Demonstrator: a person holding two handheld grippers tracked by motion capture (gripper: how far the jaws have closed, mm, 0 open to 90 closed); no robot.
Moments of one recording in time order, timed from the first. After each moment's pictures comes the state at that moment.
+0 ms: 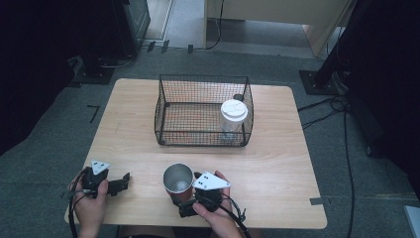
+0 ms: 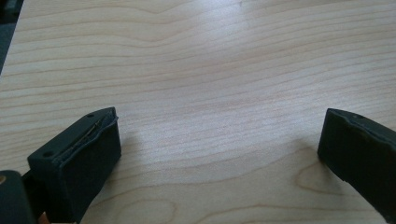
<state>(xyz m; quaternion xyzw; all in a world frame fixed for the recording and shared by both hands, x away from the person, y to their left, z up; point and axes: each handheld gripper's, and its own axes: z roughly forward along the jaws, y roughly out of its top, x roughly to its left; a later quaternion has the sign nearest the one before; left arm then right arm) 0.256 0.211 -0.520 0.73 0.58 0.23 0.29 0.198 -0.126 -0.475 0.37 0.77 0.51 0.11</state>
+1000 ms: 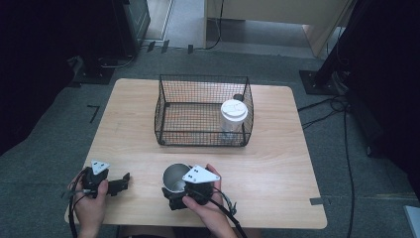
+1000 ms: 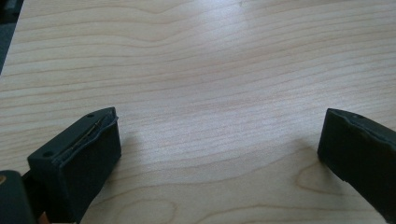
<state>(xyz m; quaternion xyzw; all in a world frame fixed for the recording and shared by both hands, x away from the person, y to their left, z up) 0.256 0.211 -0.520 0.73 0.58 0.23 0.29 0.214 -0.102 -0.468 0.36 0.77 0.52 0.12</state>
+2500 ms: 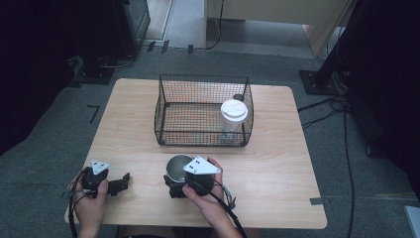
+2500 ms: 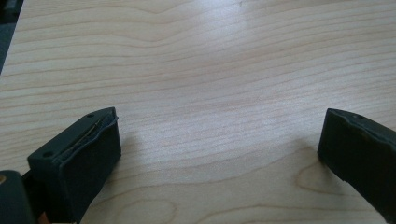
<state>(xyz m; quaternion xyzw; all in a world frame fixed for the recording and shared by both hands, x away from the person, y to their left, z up) 0.256 0.211 -0.520 0.73 0.58 0.23 0.29 0.229 -0.104 -0.451 0.39 0.75 0.51 0.15</state>
